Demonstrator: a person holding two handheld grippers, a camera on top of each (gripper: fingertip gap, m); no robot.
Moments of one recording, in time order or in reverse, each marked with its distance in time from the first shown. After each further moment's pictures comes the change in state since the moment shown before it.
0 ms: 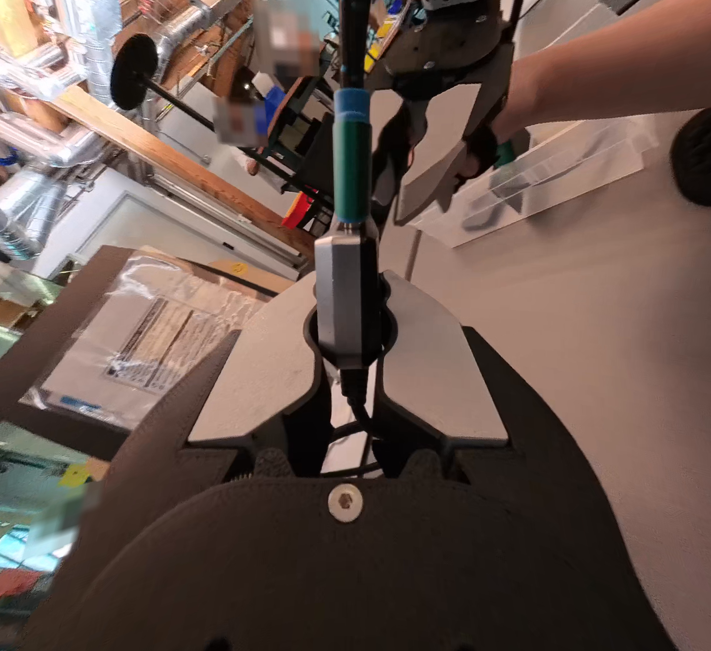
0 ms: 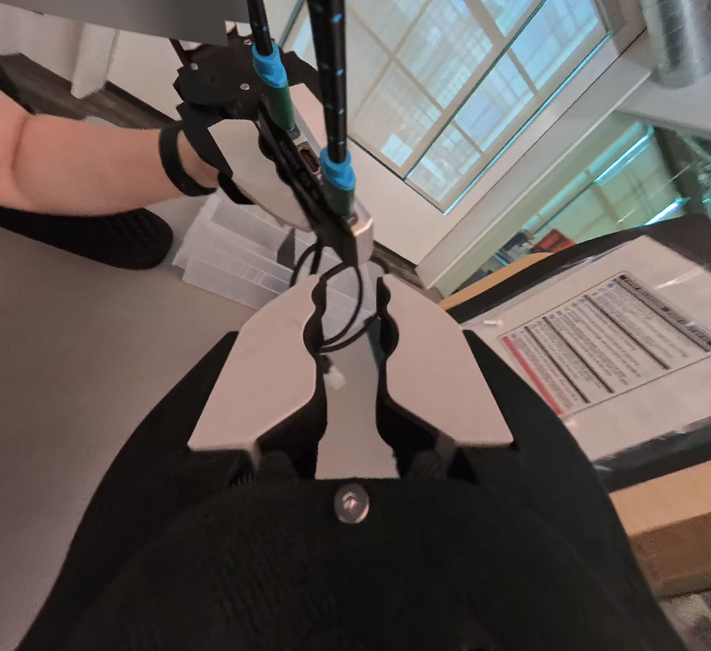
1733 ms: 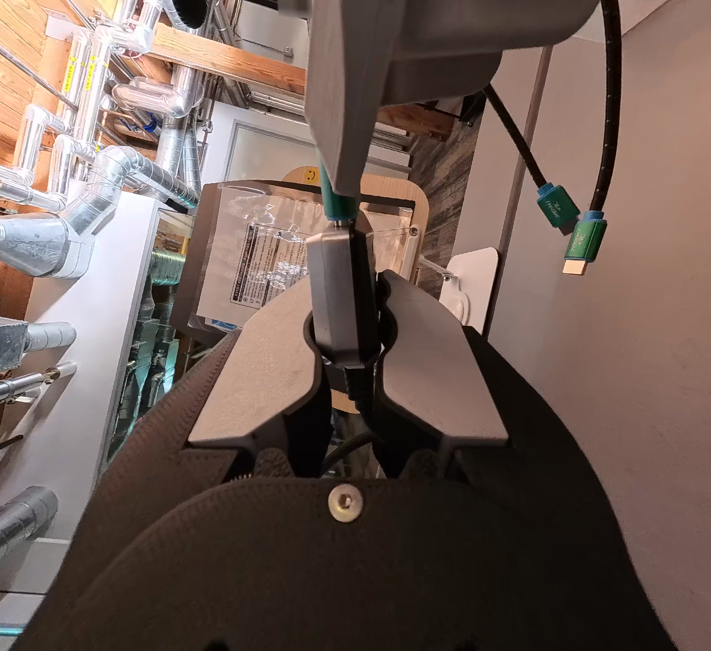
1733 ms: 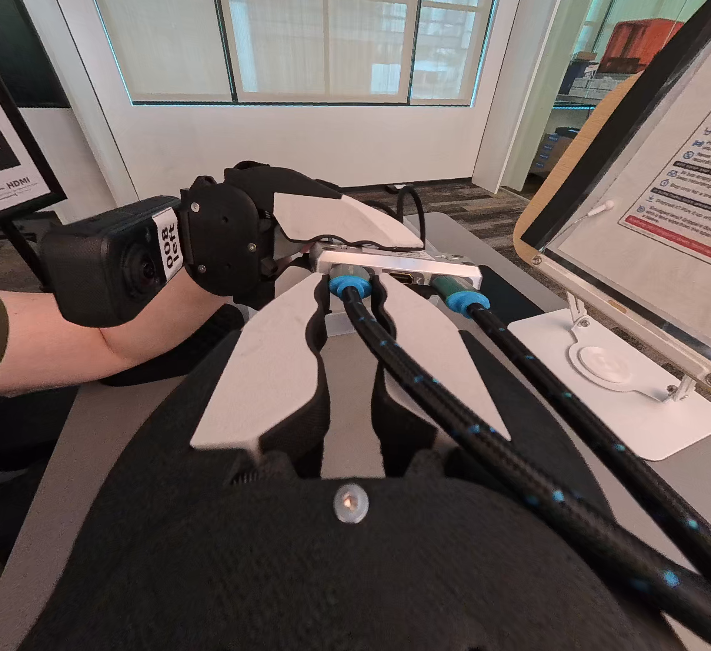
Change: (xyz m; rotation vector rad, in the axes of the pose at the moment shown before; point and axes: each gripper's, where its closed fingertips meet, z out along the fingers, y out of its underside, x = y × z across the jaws) left arm -0.018 0.066 0.020 -0.355 -0.244 0.373; right arm -0.010 0.001 0.044 -0.109 0.069 0.601
